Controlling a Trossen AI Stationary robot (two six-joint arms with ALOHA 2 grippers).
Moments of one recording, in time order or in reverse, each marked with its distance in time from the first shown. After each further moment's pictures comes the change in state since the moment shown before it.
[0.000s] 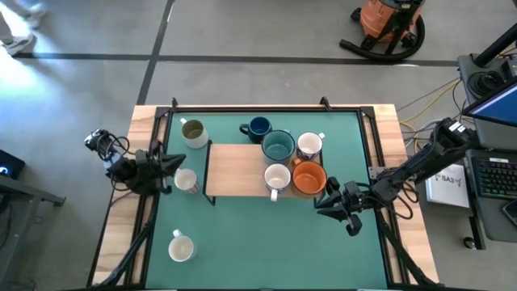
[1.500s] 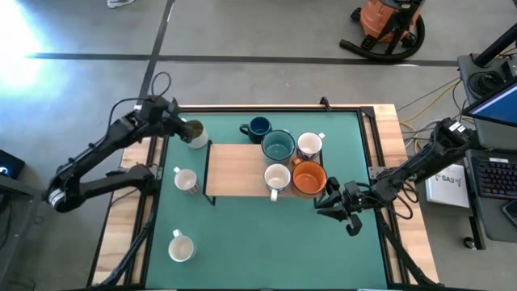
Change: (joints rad) left arm 1.538 0.773 0.710 -1.246 1.061 -0.489; right arm 0.000 0.000 0.000 -0.002 0.000 0.000
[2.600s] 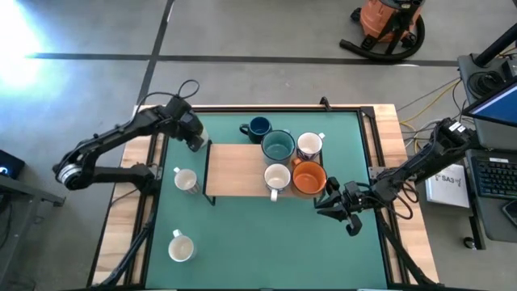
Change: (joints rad) left arm -0.022 0.293 0.012 -0.056 0.033 0.218; right arm 0.000 0.000 0.000 0.000 0.000 0.000
